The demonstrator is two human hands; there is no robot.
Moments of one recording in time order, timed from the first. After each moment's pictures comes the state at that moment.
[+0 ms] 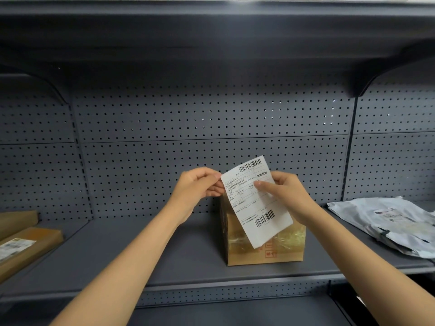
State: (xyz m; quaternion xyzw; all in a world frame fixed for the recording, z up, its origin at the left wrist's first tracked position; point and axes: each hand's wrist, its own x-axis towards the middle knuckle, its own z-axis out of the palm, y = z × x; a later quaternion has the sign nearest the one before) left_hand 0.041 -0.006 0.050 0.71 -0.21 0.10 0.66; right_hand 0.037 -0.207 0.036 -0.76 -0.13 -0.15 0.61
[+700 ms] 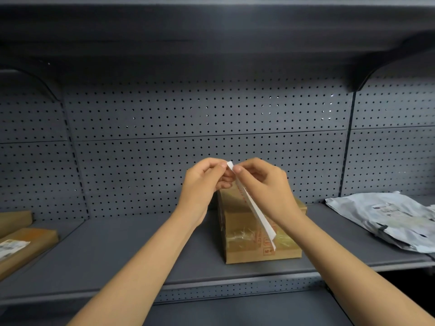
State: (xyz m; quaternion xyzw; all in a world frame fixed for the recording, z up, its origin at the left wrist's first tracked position) left_hand 0.026 -0.033 0.053 0.62 -0.23 0.15 0.73; right_hand 0.007 -0.159 0.048 -0.76 -0.20 -0.33 0.52
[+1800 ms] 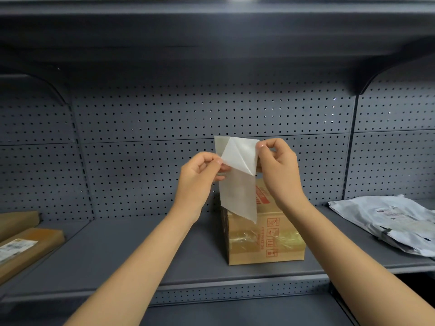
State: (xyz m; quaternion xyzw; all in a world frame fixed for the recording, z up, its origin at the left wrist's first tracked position) left_hand 0.021 -0.023 0.063 0.64 -0.21 0.22 0.70; right_hand 0.013 -0.158 0.075 -0.68 -0.13 -0.37 0.63
